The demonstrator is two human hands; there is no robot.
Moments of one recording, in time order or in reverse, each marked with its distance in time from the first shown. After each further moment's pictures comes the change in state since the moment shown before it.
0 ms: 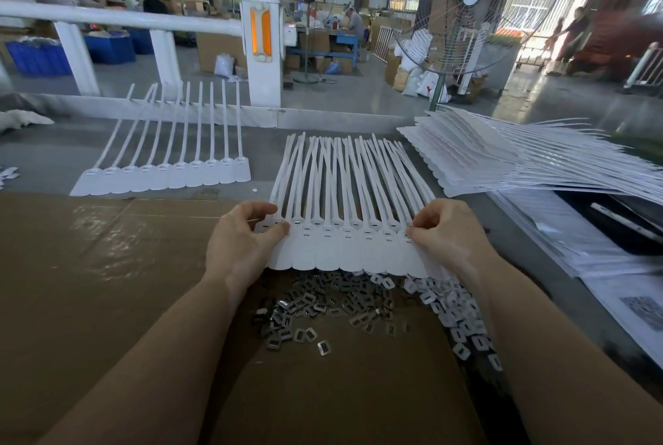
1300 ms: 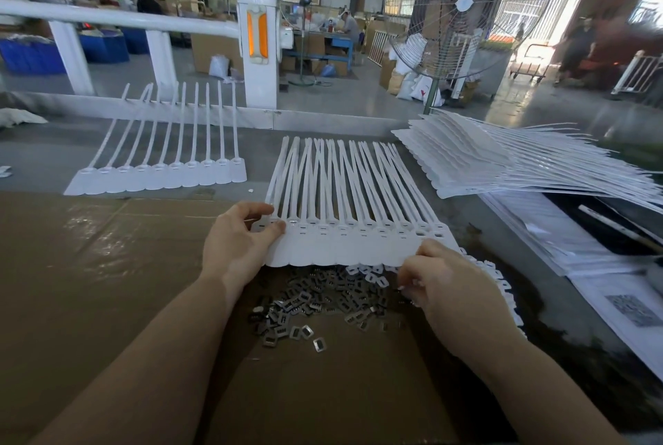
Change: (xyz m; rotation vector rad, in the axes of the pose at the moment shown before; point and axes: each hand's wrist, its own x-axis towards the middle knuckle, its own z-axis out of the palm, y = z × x) left_hand 0.002 -0.004 0.000 -0.026 -0.003 0.018; right_hand -0.079 -0.005 -0.006 -0.514 -0.068 -0.412
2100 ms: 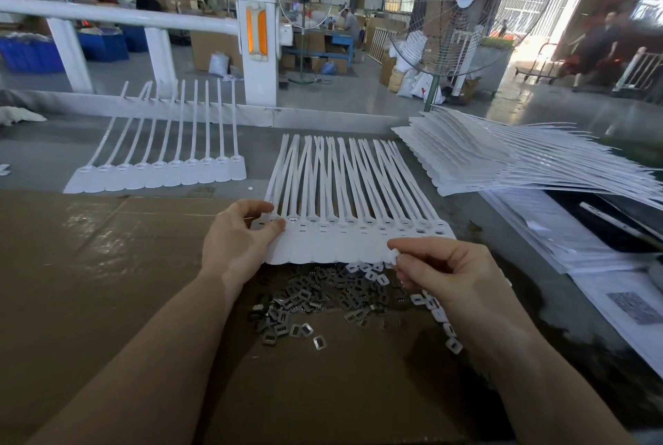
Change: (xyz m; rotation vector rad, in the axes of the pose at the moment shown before) left_hand -0.001 0.001 0.001 0.045 0.012 0.010; right_hand -0.004 -0.007 -0.013 1.281 0.083 0.268
